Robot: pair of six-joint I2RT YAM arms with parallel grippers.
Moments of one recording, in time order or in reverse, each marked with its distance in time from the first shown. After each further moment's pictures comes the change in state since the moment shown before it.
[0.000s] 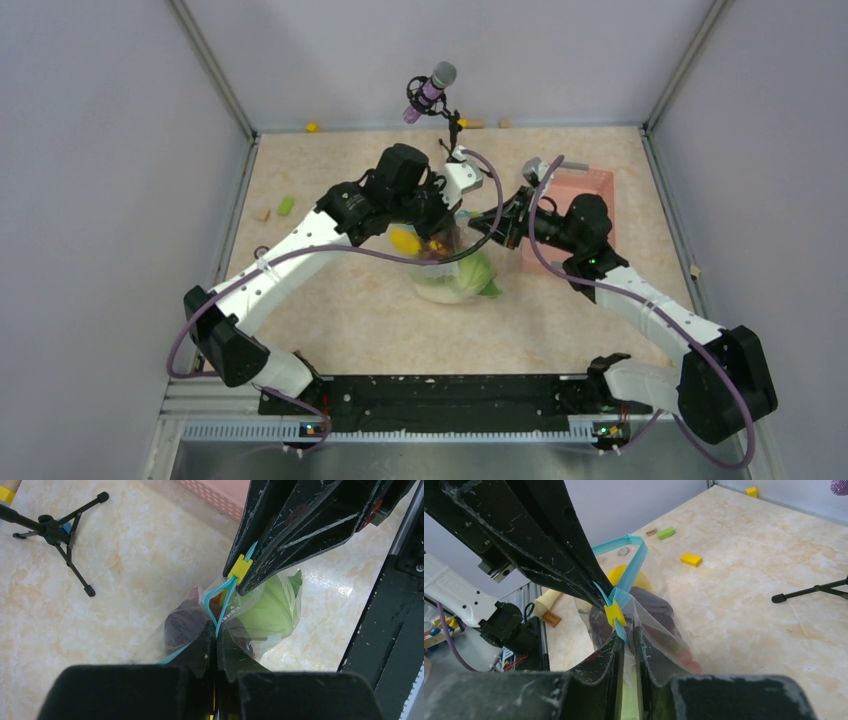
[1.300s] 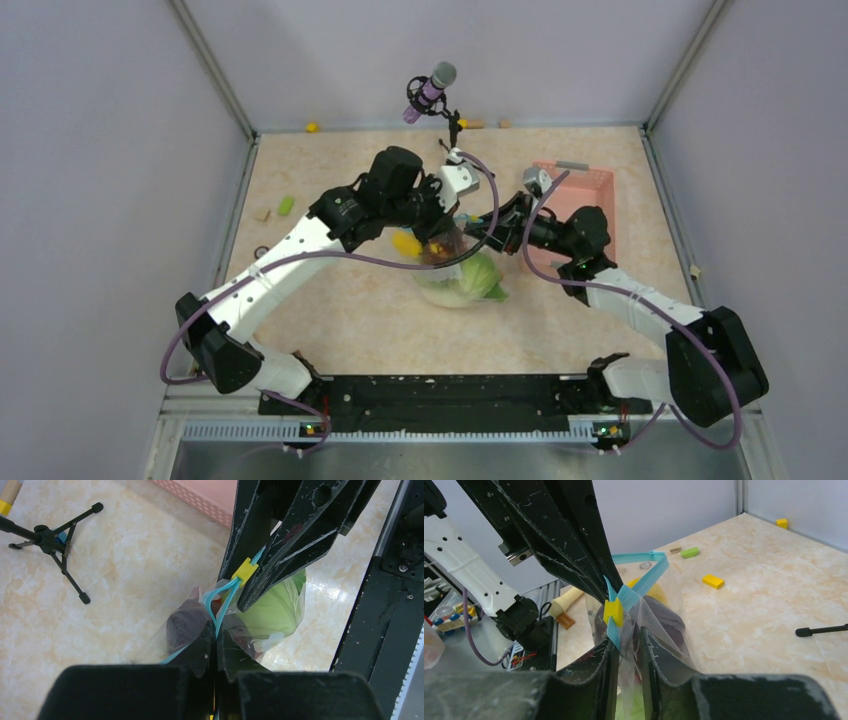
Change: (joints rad) left arm -0.002 -0.044 -0.034 0.026 0.037 -0.008; right arm -0.001 0.069 -0.087 0.333 -0.103 0.067
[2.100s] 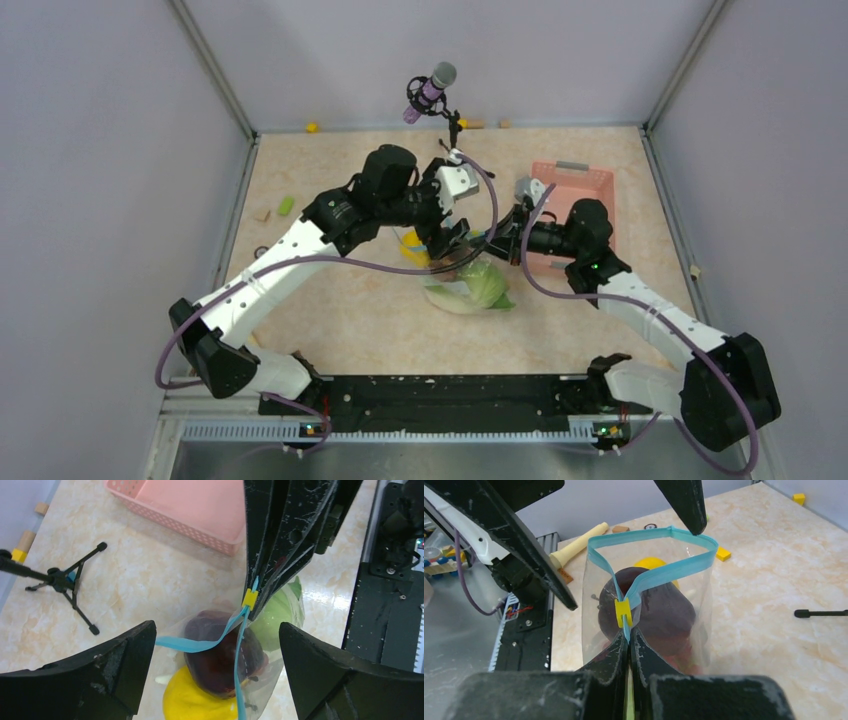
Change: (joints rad) left arm 0.000 -0.029 -0.009 0.059 0.063 0.053; right arm -0.001 -0.089 0.039 -0.332 -0.108 -0.232
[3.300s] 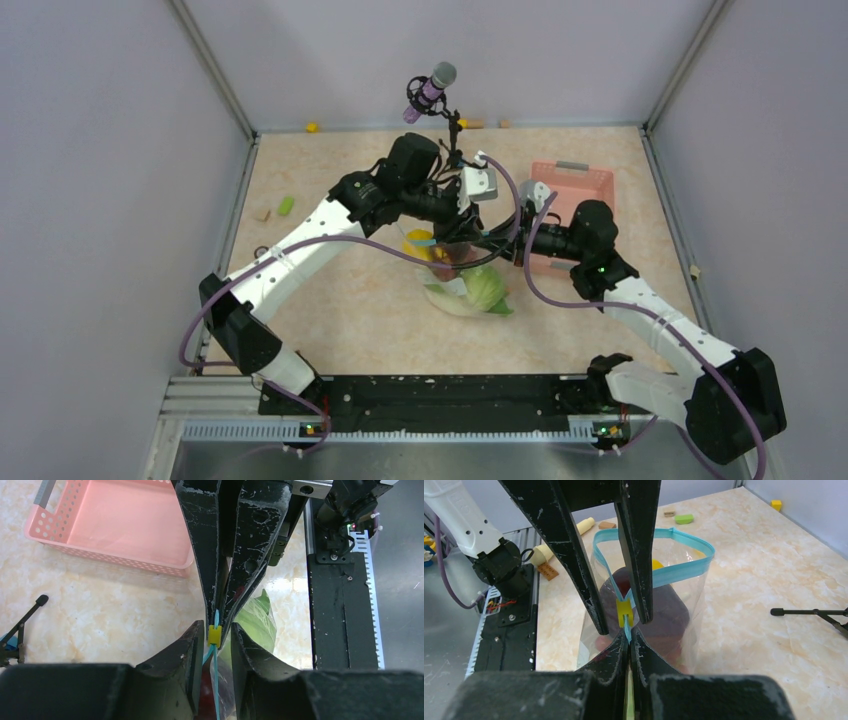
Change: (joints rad) left arm 0.000 0.163 0.143 -0.078 0.296 0.114; right arm 0.000 -0.080 0.021 -0.154 0.041 -0.140
